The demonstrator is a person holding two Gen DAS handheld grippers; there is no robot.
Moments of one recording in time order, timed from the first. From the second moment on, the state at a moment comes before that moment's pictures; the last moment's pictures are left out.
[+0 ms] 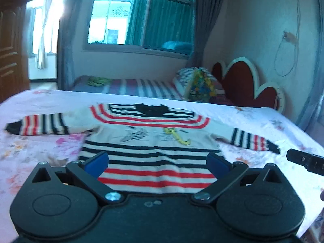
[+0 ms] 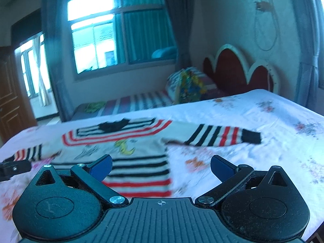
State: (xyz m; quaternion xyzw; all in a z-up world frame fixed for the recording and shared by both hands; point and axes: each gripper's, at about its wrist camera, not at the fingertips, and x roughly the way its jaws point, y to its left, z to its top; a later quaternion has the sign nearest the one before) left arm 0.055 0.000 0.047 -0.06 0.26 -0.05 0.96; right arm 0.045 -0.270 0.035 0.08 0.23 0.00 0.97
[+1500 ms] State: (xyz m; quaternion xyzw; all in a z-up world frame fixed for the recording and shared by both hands) left arm 0.317 -0.049 -0.032 0.01 0.33 0.08 0.94; right arm 0.281 -0.527 -0.120 0.33 0.28 -0.22 0.88
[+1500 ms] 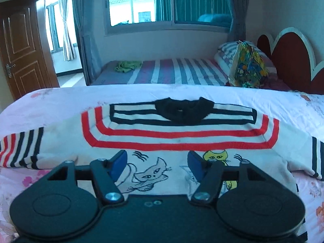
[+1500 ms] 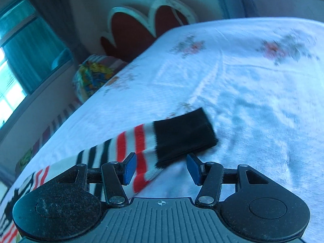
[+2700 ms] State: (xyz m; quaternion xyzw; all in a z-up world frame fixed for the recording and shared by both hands) left arm 0.323 0.022 -0.032 0.00 0.33 0.08 0.94; right arm 0.358 -0.344 -0.076 0.21 0.27 -0.02 0.94
